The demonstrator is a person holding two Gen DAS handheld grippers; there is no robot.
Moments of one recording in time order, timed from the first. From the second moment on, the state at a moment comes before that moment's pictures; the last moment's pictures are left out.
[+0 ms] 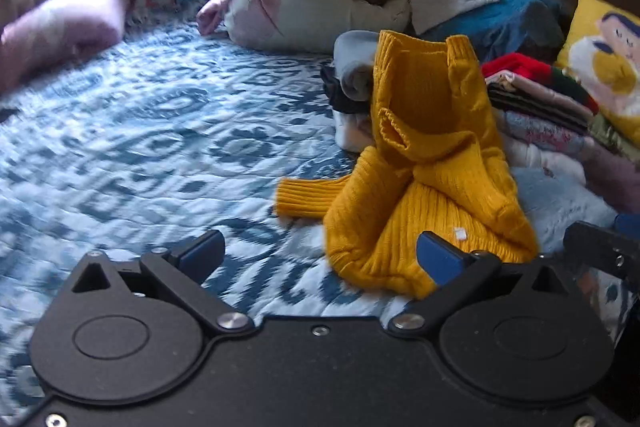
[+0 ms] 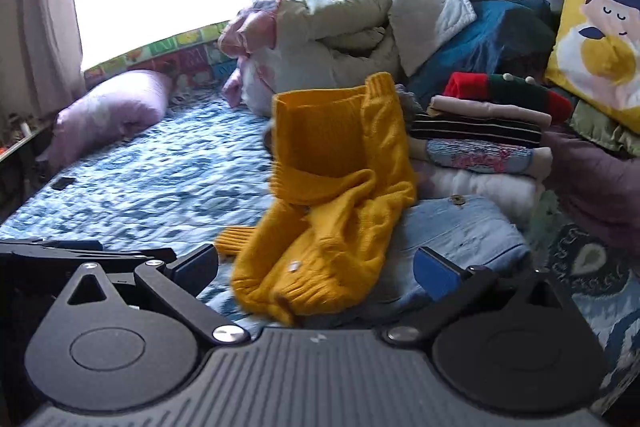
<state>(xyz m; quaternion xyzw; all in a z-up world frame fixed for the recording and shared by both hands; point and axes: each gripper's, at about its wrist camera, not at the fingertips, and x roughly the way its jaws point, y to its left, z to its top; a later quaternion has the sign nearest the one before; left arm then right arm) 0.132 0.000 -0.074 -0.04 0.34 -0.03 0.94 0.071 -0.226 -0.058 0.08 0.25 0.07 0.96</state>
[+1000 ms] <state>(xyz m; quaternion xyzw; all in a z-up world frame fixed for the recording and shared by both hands) 0.208 -0.021 -0.162 -0.09 0.40 -0.07 0.91 0.137 -0.202 -0.129 -0.03 0.25 0.05 0.97</state>
